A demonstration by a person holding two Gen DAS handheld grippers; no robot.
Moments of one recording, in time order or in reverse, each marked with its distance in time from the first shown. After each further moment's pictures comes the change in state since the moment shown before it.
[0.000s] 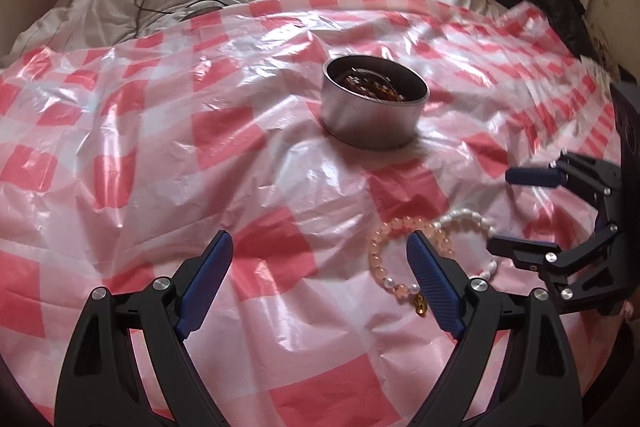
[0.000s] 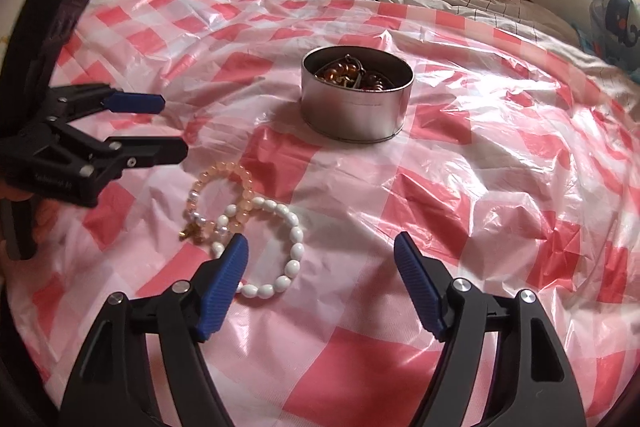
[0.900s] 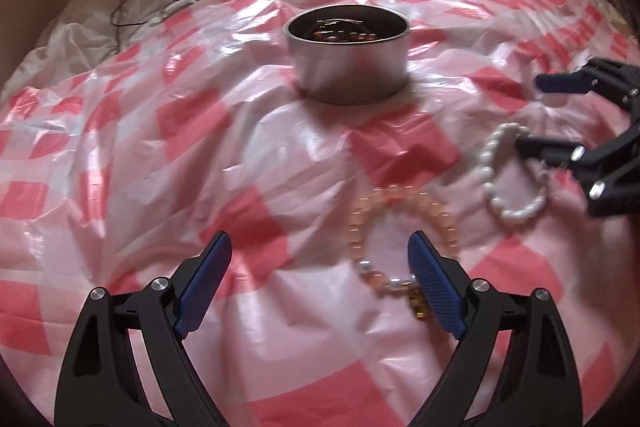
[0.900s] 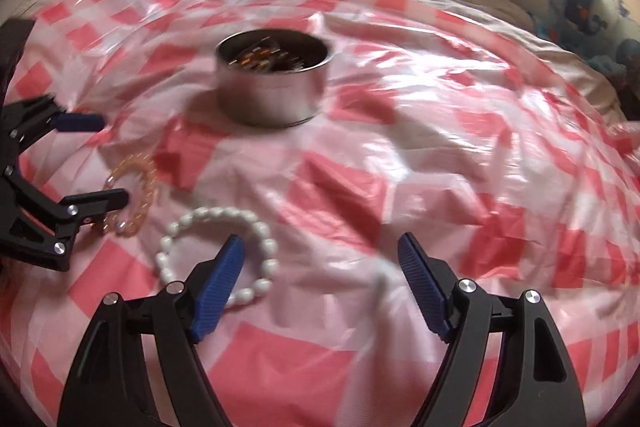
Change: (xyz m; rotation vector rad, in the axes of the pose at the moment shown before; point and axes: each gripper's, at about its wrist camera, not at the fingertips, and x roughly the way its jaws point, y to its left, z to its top) left arm 0.024 -0.027 -0.010 0.146 0.067 0.113; right arm -0.002 -0.035 -0.003 0.081 0.036 -0.182
